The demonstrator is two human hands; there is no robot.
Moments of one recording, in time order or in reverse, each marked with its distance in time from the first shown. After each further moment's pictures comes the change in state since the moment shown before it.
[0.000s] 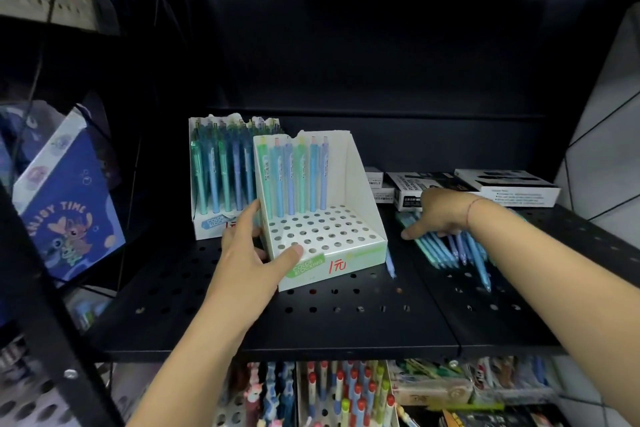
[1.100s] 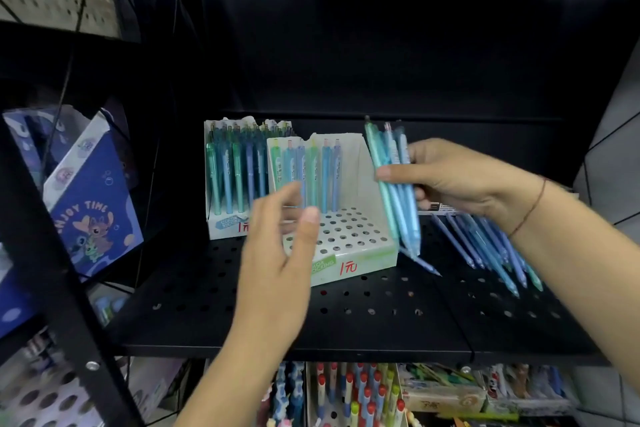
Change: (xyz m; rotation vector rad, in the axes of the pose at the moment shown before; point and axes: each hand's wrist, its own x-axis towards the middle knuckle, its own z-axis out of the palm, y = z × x) left_hand -0.032 0.040 0.012 -0.058 0.171 0.338; right_hand -0.068 -0.033 -0.038 0.997 -0.060 -0.623
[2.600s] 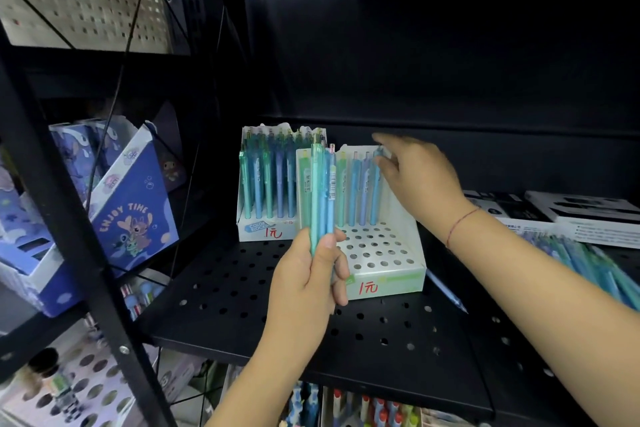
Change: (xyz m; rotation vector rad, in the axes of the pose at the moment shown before) left_hand 0.001 -0.005 0.023 -0.198 -0.017 -0.176; right_hand 0.086 0.027 0.019 -0.758 0.590 -0.413
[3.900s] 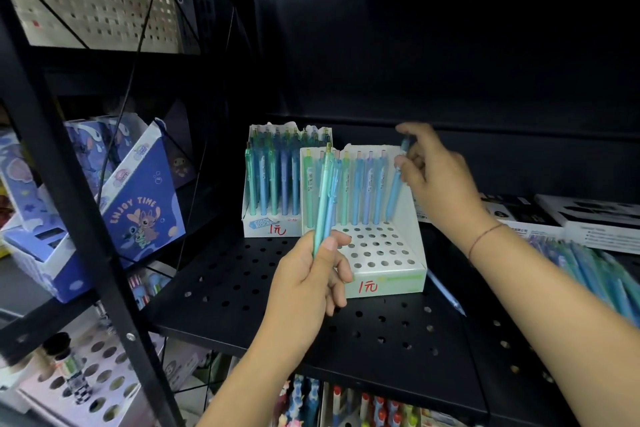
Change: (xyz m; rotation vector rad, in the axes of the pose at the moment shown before) left_hand 0.001 -0.010 -0.002 -0.064 -0.049 -0.081; right_hand -0.014 0.017 -0.007 0.293 0.047 -0.023
